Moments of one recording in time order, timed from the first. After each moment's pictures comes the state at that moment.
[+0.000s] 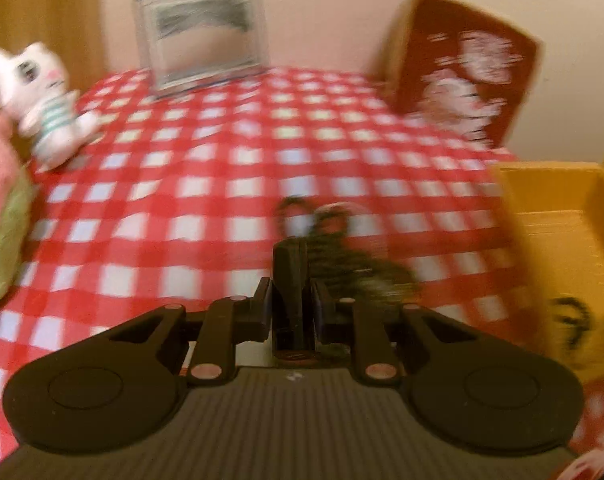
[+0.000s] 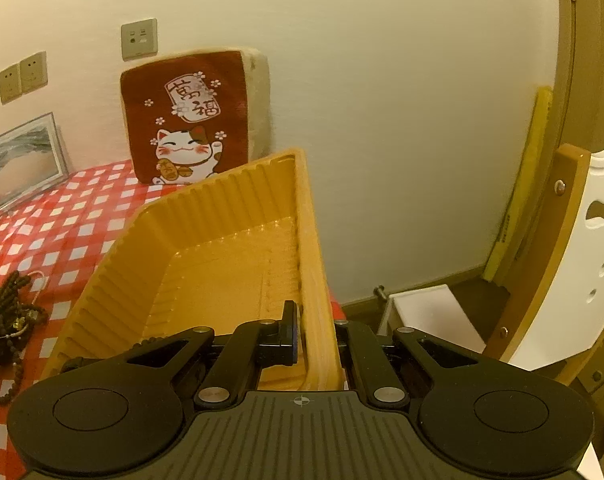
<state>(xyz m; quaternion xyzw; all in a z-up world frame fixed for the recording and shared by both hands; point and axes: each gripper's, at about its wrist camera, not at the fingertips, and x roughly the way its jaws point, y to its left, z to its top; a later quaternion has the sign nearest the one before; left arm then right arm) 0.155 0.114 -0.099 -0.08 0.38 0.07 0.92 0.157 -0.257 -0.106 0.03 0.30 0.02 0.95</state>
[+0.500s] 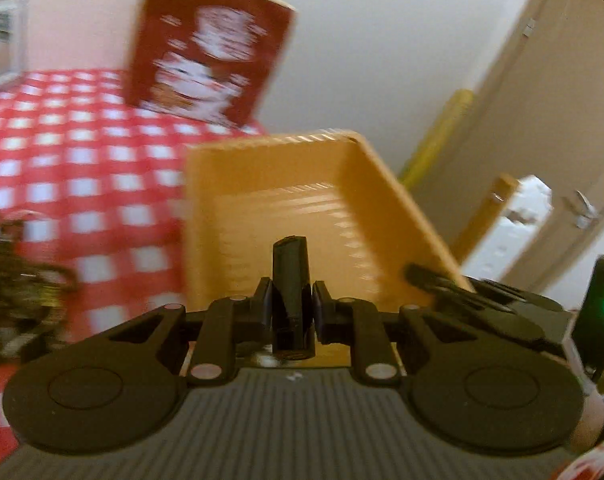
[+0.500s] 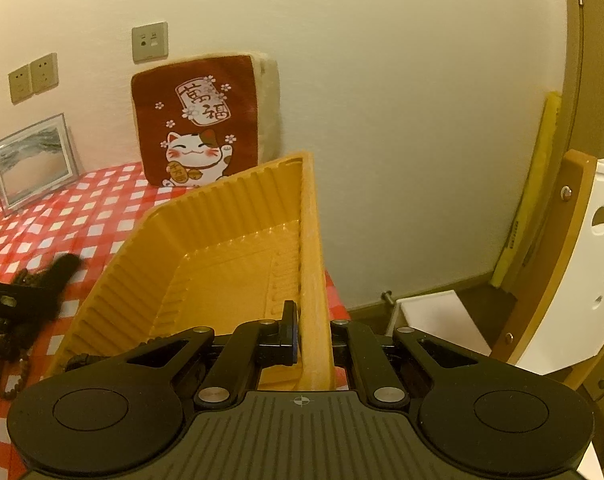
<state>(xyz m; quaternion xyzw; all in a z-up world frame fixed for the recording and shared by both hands) 0.176 -0.055 -0.077 -0.13 0.37 -0.20 0.90 0.151 -0.260 -0.106 0.02 0.30 0.04 0.95</state>
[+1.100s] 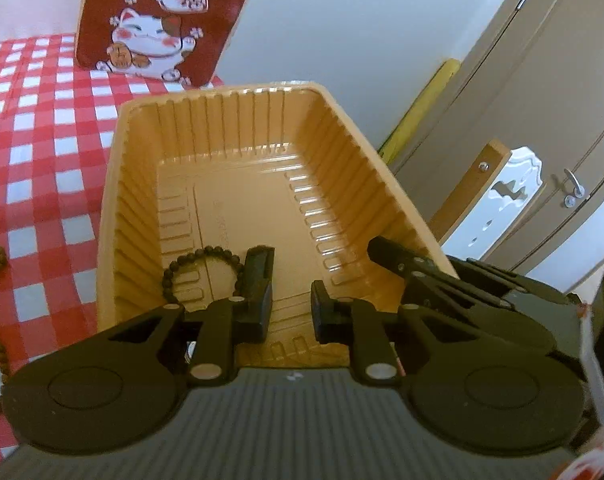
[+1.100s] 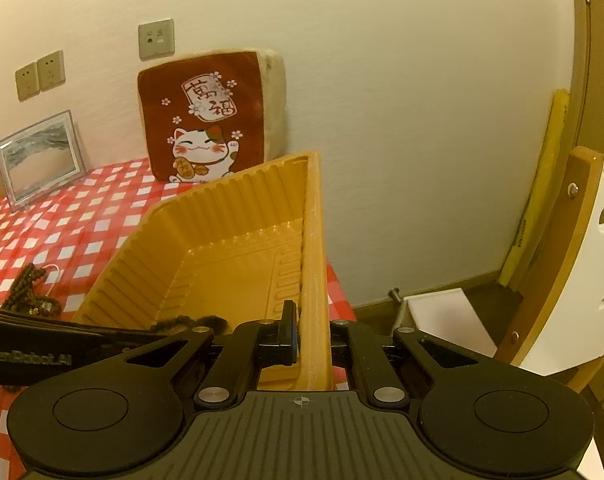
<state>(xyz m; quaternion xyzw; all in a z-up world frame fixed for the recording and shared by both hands) 0.188 -0.091 -0.095 -0.13 0.41 -0.22 0.88 0.153 -0.263 -0.104 0.02 0.30 0.05 0.95</state>
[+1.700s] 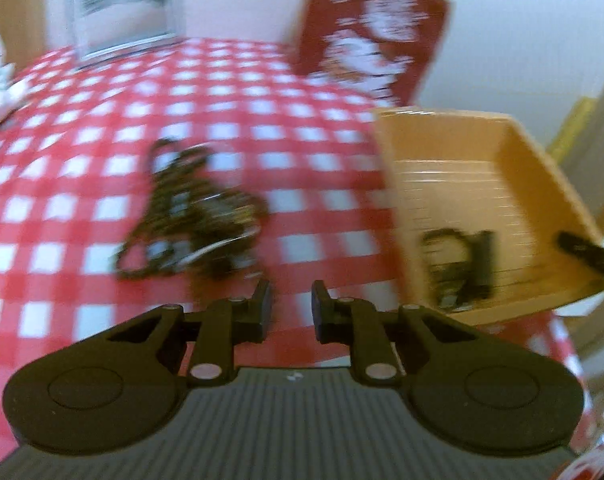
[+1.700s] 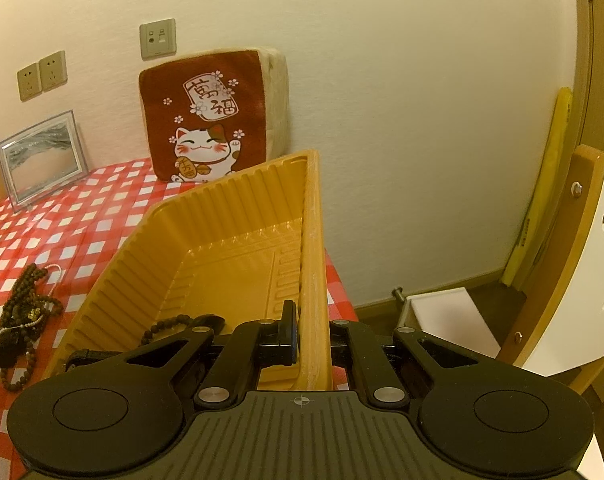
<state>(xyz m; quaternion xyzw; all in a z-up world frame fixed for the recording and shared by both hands) 0.125 0.028 -0.111 -0.11 0.41 0.03 0.91 0.154 -0.264 -0.106 0.02 0.30 0.05 0.95</state>
